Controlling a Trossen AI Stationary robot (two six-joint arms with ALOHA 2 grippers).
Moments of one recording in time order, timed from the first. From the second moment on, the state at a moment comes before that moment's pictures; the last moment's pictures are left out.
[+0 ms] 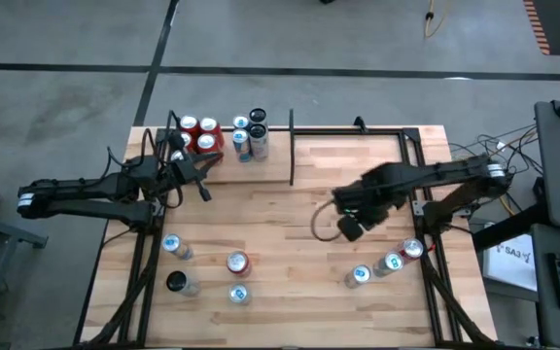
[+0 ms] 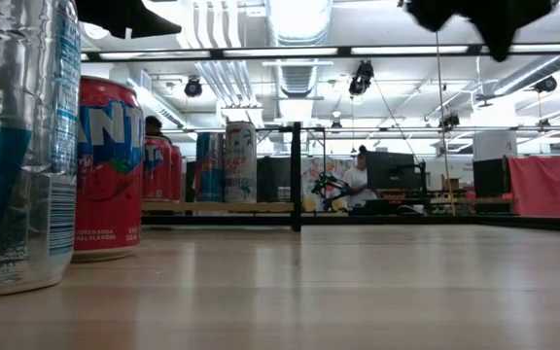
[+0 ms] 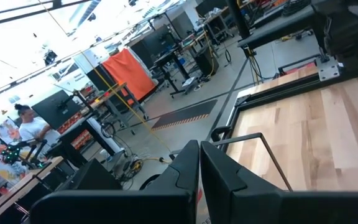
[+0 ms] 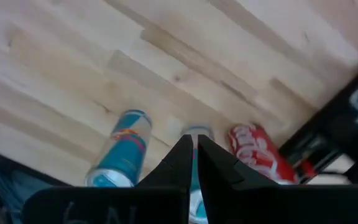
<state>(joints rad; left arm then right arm) 0.10 0.66 0.58 0.10 -0.44 0.57 0.14 1.49 1.48 -1.53 -0.15 1.15</state>
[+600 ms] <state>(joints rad) 0.10 0.66 0.58 0.10 -0.44 0.56 0.42 1.21 1.12 -1.44 -0.14 1.79</state>
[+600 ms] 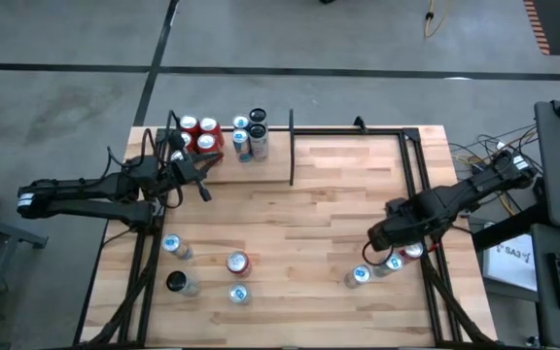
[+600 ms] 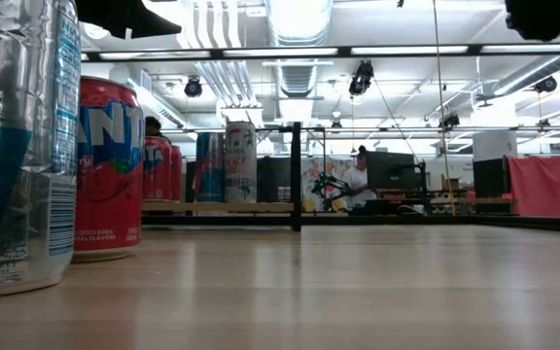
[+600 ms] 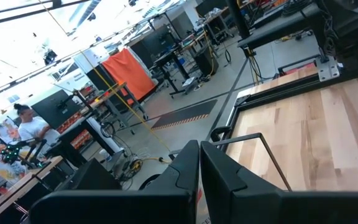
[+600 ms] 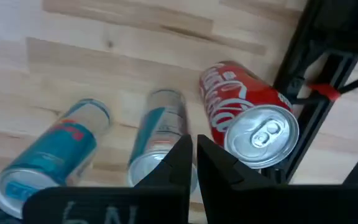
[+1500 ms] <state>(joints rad) 0.10 0.66 0.58 0.10 -0.44 0.56 0.43 1.16 1.04 -1.43 -0.30 1.83</state>
